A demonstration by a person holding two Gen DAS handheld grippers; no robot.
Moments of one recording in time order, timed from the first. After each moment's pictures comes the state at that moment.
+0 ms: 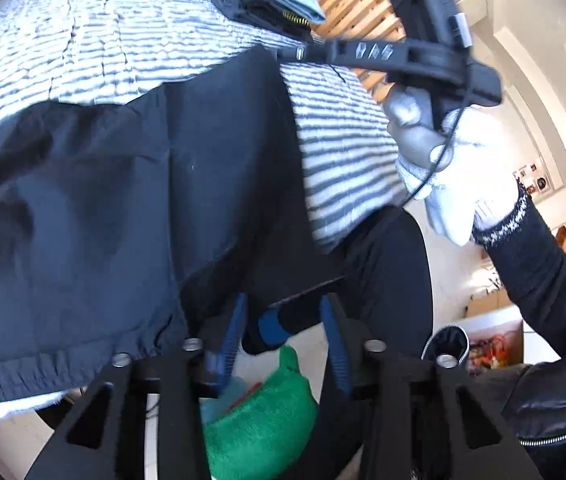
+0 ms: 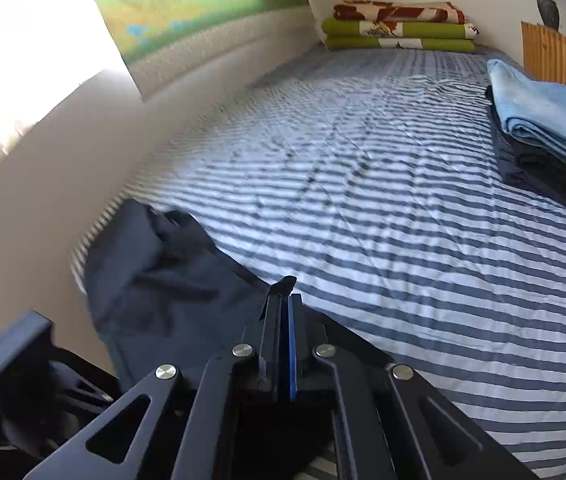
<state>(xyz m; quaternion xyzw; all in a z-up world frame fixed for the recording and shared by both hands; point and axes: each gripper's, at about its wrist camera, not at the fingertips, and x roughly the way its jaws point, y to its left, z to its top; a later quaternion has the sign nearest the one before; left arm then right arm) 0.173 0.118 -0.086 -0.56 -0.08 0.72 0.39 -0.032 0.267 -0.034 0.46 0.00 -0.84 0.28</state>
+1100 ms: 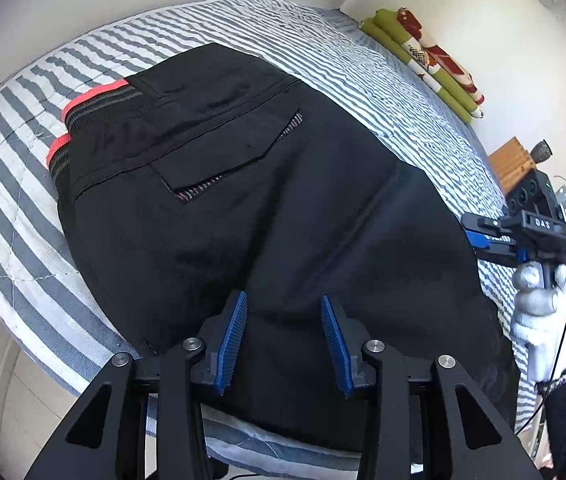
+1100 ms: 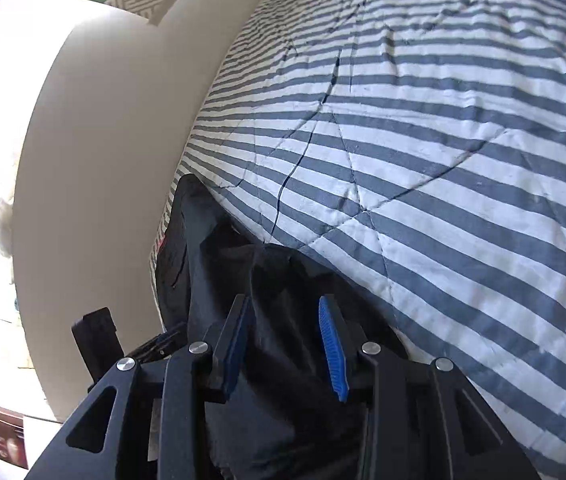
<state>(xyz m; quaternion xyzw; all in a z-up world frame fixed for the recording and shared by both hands) 0.127 -0.296 -0.148 -0.46 -0.28 0.84 -0.05 -0.199 -0.042 -0.140 0.63 -0.15 -0.61 0.45</state>
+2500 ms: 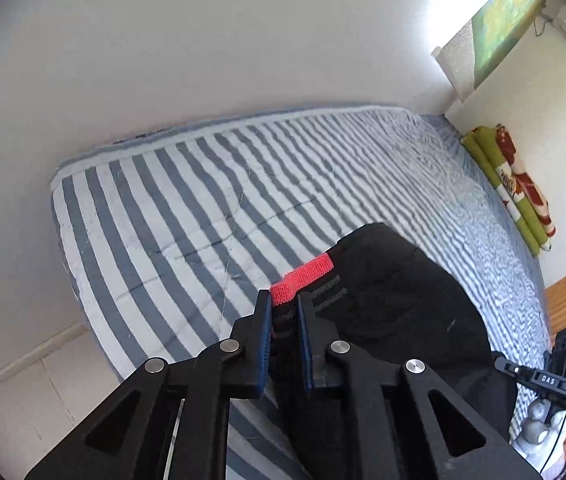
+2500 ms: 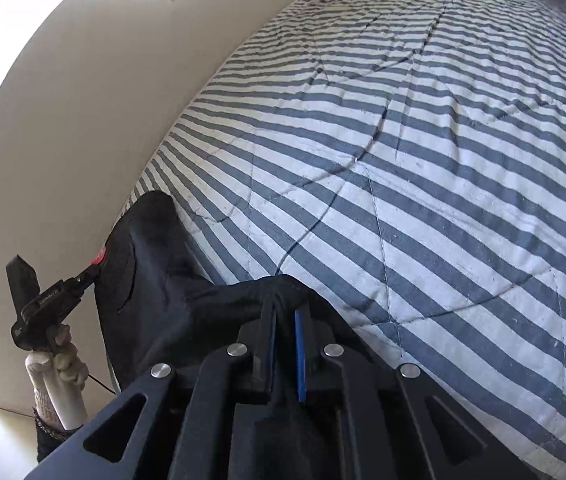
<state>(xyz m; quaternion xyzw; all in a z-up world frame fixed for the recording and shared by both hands) 0.112 -0.400 -0.142 -0.37 -0.35 0.82 -0.25 -0.207 -0.117 -0.126 0.57 -0.02 -0.70 0.43</state>
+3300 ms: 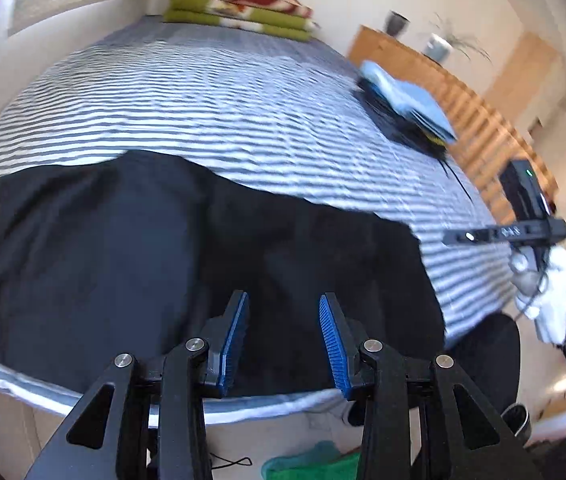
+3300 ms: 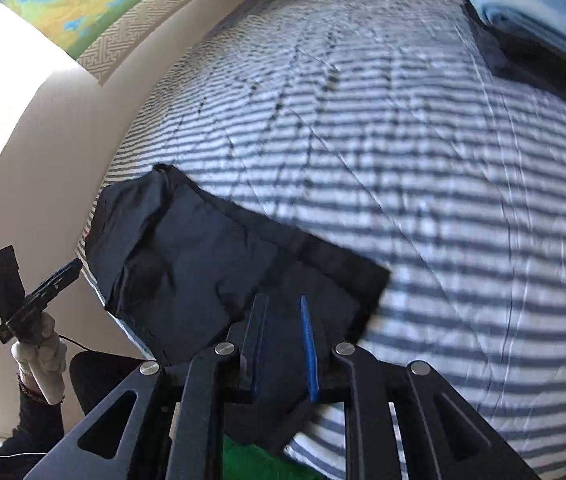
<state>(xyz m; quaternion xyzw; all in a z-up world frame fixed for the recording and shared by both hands) 0.096 0.064 -0.085 -0.47 -0.07 0.86 0.18 -0.048 0.271 -0.076 0.59 -0.10 -0.76 0.26</state>
